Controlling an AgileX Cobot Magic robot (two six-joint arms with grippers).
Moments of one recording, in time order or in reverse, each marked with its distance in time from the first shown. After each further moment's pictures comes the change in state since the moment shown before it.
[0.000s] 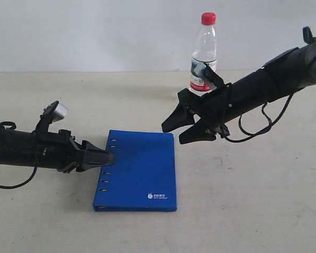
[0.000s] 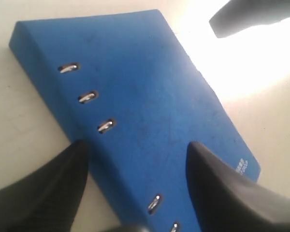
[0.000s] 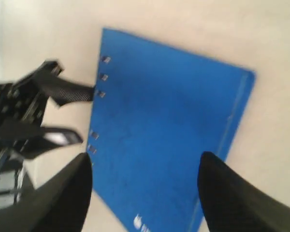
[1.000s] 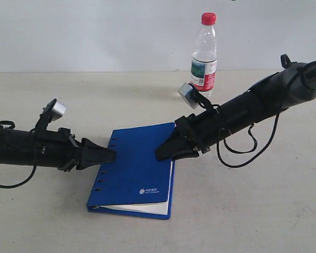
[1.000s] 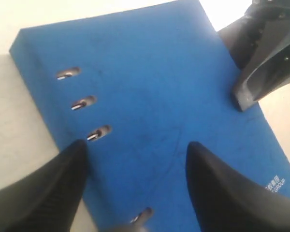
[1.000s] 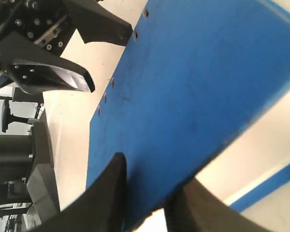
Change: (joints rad) left arm 0.006 0.000 0.000 -0.002 0.048 -0.010; right arm 0.030 0.122 -0.004 0.069 0.168 -0.337
